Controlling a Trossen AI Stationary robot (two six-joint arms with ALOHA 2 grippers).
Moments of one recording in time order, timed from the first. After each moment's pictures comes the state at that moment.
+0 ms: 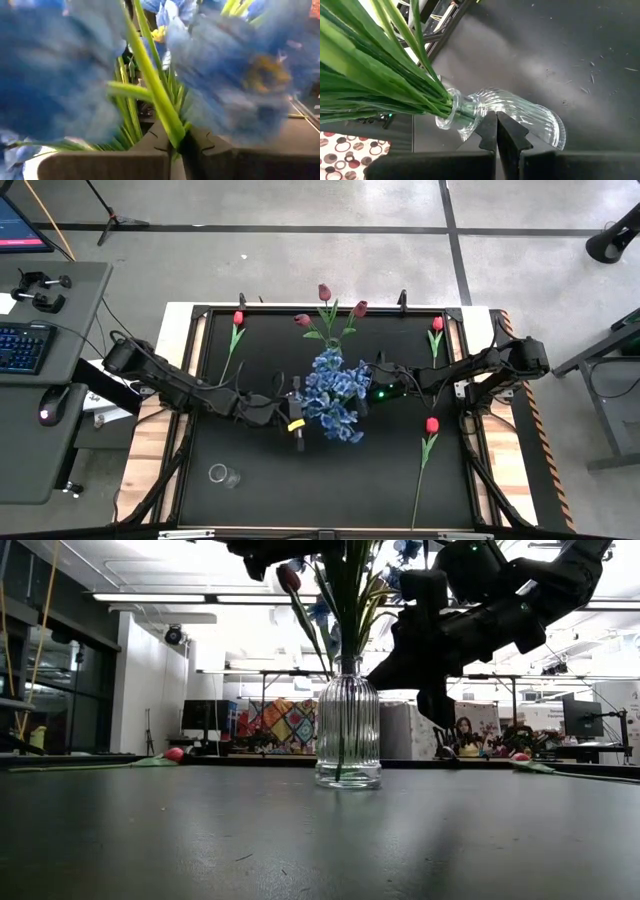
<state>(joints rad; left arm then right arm) -0.34 1.53 0.85 0.50 -0.46 0.07 -0.02 1.52 0.58 0.50 -0.18 0.87</state>
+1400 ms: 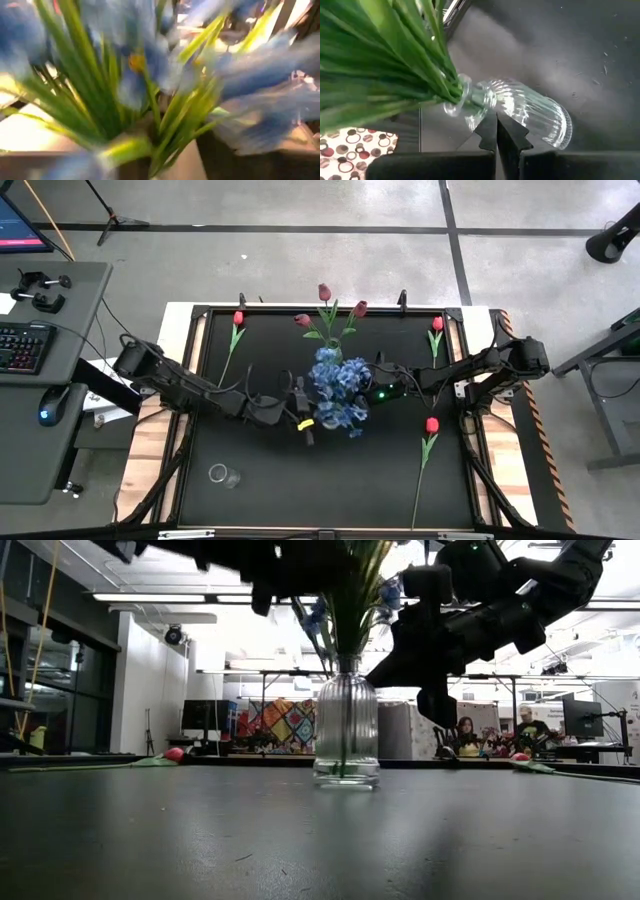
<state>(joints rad) -0.31 1.61 0.85 0.58 -0.49 -0.13 -0.02 1.52 0.58 0.50 -0.22 0.88</state>
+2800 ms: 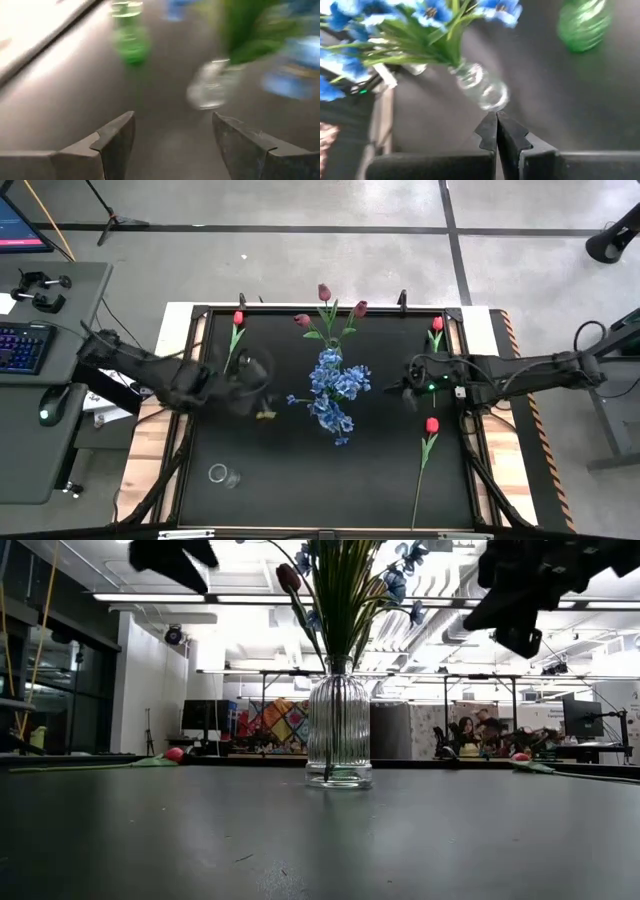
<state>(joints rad) -0.32 1.24 1.17 -0.90 -0.58 -0.69 0.01 0.81 0.58 -0.31 0.00 0.65</state>
